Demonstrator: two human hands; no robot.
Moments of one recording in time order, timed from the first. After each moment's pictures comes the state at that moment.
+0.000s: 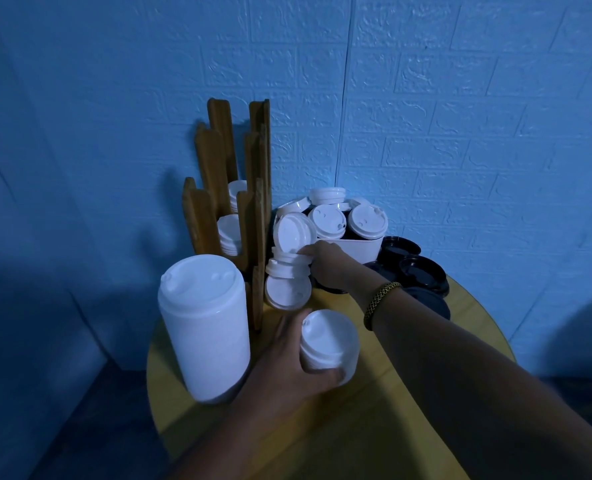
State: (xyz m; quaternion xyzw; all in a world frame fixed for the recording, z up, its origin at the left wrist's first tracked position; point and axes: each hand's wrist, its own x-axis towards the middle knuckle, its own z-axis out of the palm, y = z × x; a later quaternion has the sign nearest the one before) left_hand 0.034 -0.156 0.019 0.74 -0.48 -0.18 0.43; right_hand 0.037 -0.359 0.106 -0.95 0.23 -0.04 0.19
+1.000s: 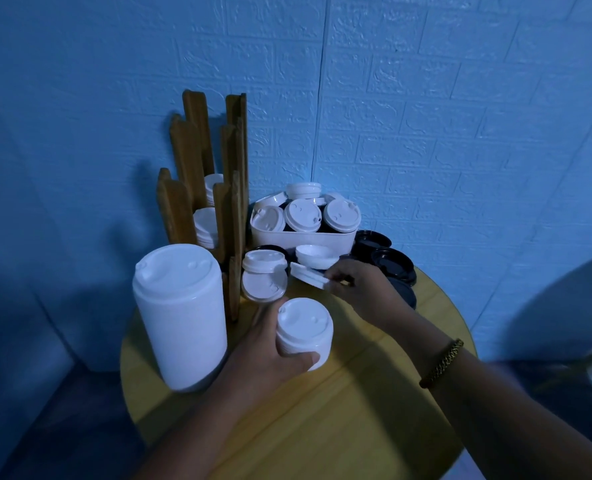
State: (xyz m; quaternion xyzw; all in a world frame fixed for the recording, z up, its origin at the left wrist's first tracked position) left_hand 0.035 -0.156 0.015 0.75 -0.47 -0.17 0.42; right_hand -0.085 -0.349 0.084 -0.90 0.21 -0.23 0.30
